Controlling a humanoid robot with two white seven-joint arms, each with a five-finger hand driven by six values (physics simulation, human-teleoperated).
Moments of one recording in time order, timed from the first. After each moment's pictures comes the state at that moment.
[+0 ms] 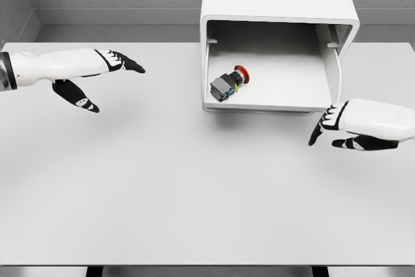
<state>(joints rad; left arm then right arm) -0.82 0.88 -0.78 -1.37 0.03 -0.61 -0.61 -0.27 -1.09 0.33 -1.76 -0.02 -0.61 0.61</state>
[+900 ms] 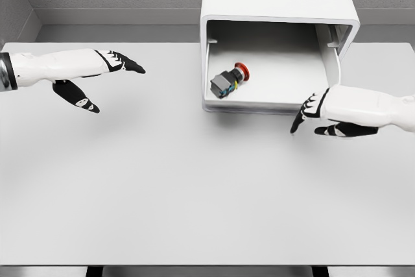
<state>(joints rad) -0.82 0.88 -0.78 -1.37 0.03 -0.61 -0.61 -0.43 -1.01 0.45 -1.72 0.02 -0.61 0.61</state>
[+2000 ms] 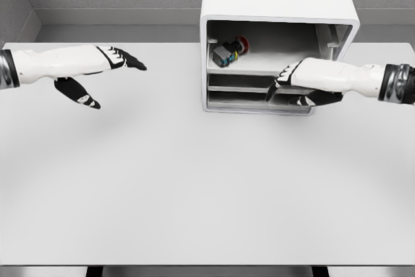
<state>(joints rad) -0.81 0.86 -0.74 -1.38 -0.03 -0.61 -0.61 -0.72 -0.81 0.68 -1.43 0.08 -0.61 0.61</state>
